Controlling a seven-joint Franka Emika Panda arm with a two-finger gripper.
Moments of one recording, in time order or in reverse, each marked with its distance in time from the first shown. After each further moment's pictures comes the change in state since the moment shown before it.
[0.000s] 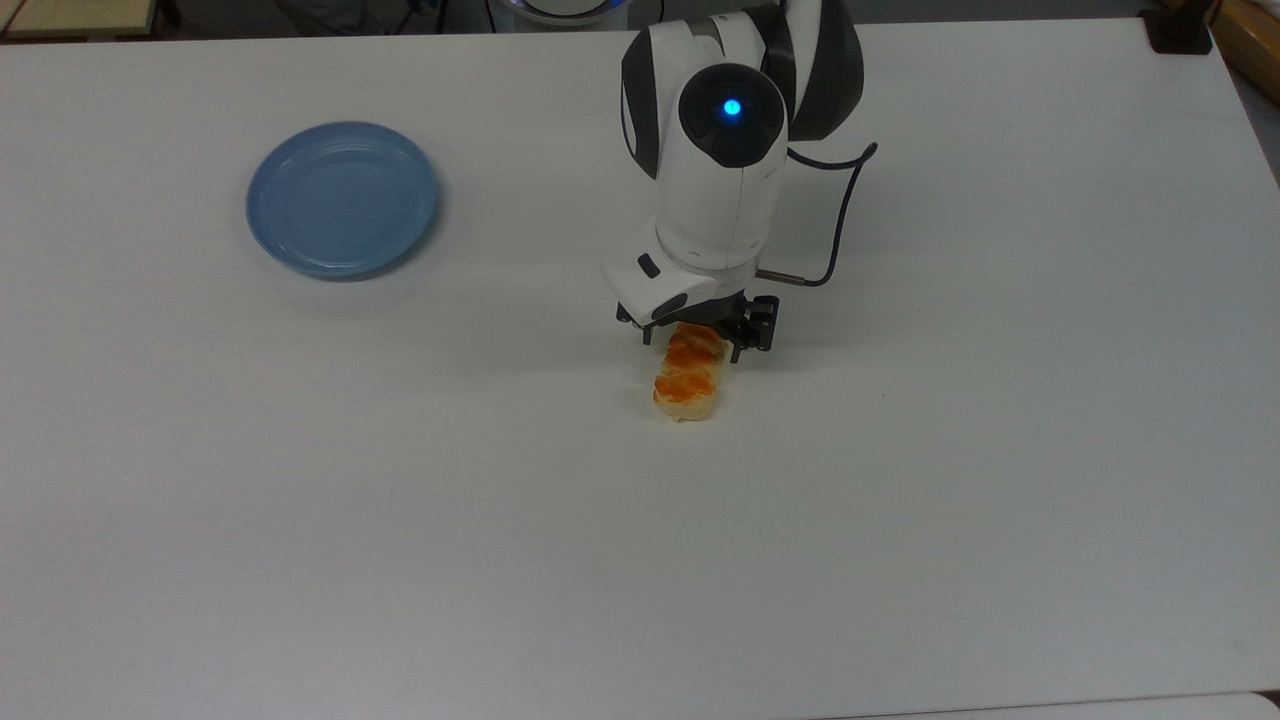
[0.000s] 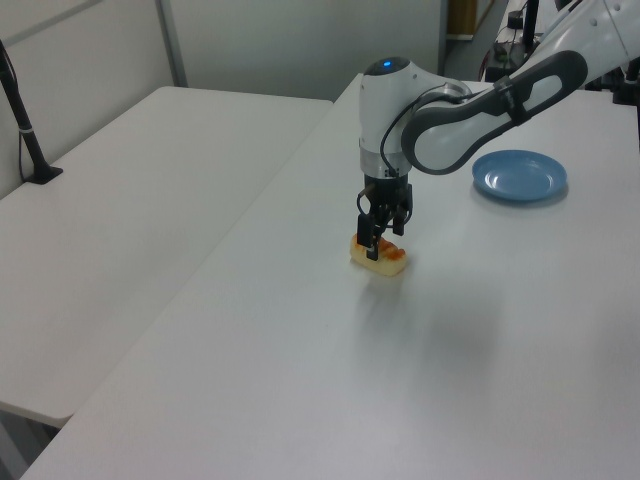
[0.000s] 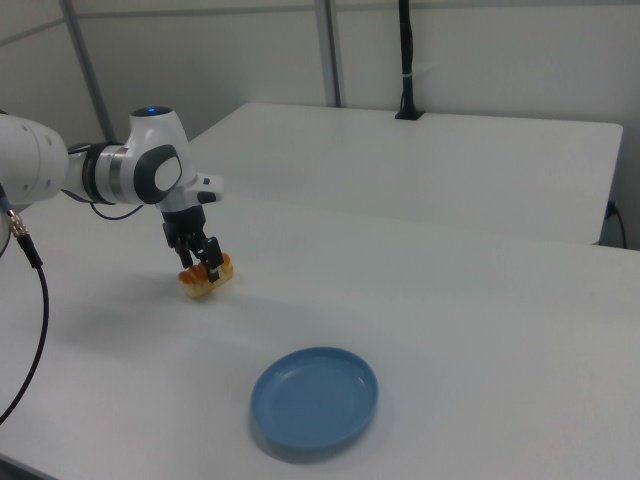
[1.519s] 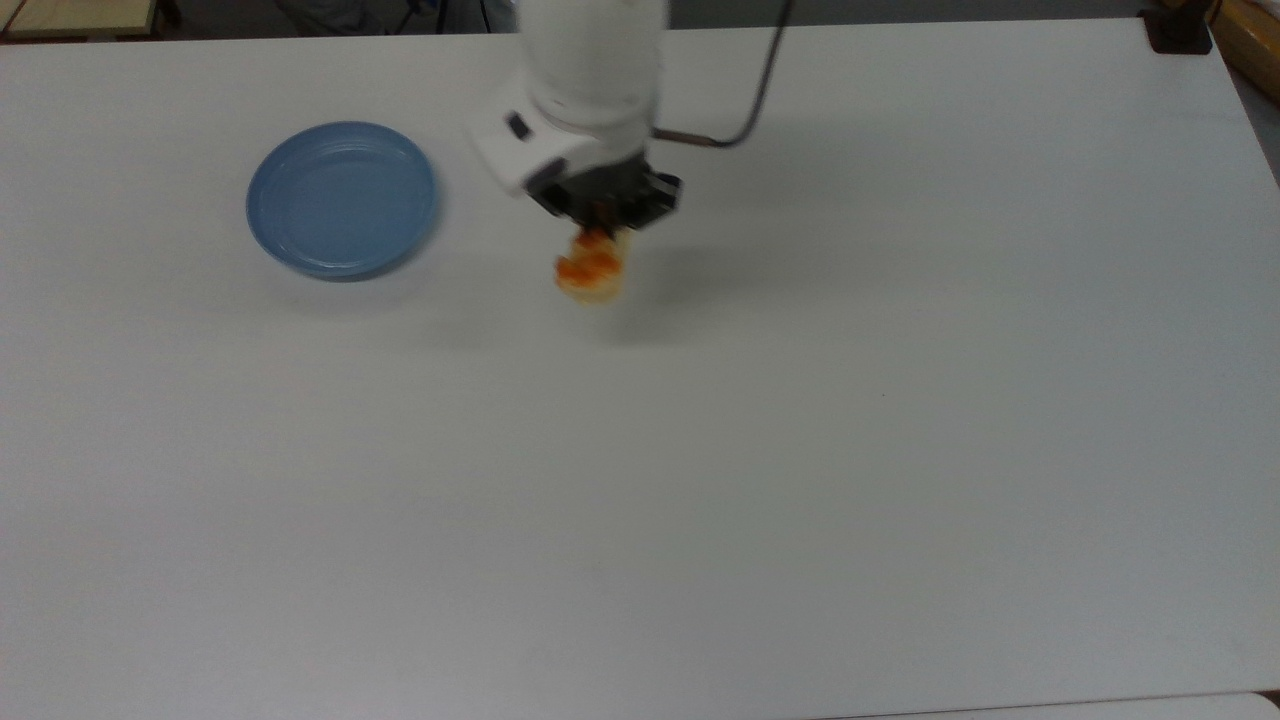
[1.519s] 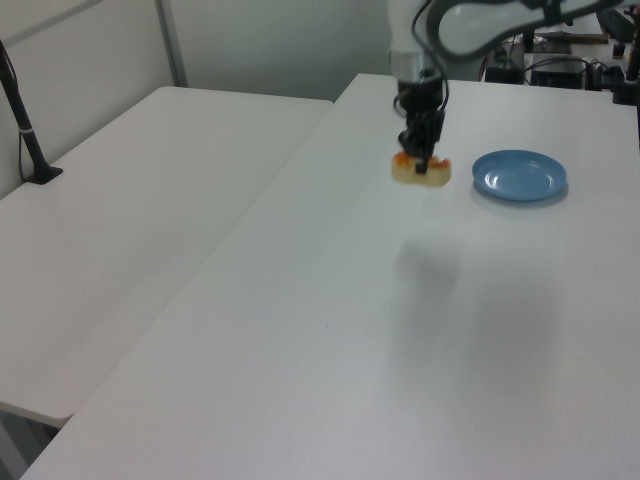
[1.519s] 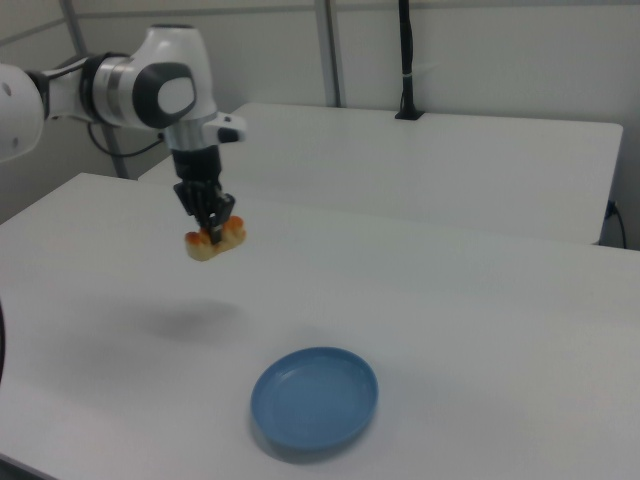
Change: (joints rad) arm -0.118 -0.240 -0.041 0.042 0.000 -0.386 -0.191
